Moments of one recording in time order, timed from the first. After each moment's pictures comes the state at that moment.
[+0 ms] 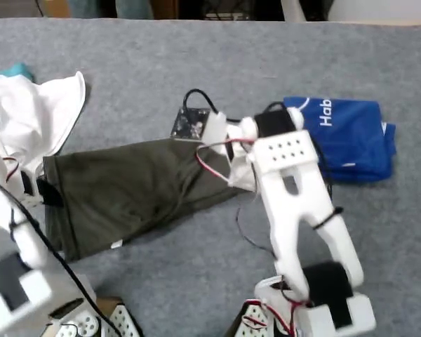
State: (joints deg) left arm -41.5 -4.3 20.5 83.6 -15.0; right arm -14.6 -13.6 17.1 87.3 59.3
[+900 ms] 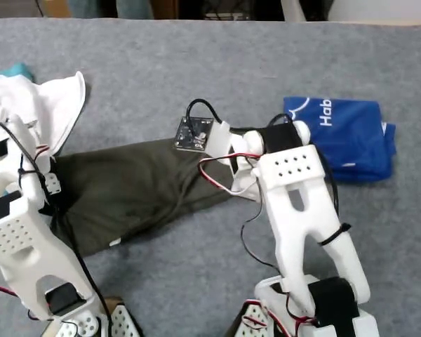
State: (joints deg) left arm -33.2 32.3 -3.7 91.0 -7.0; right arm -14.6 -18.9 21.7 86.8 59.3
